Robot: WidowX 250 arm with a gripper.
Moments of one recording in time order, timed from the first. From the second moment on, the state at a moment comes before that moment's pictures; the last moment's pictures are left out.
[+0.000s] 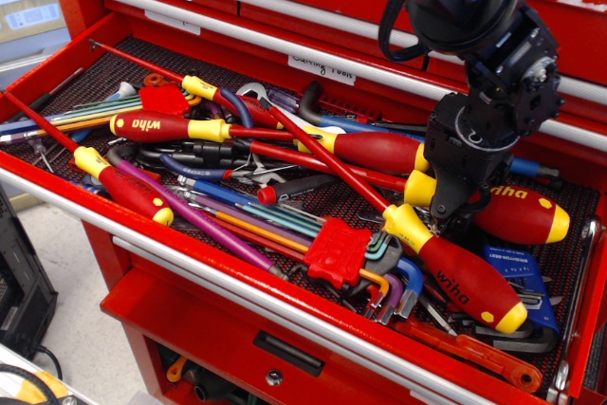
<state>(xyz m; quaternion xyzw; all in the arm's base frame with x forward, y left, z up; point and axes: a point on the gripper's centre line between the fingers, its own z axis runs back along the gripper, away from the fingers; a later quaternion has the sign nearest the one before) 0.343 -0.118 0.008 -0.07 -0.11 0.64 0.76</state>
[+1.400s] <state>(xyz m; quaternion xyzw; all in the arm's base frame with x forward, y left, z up) 0.292 -0.094 0.148 0.24 -0.24 0.60 0.72</state>
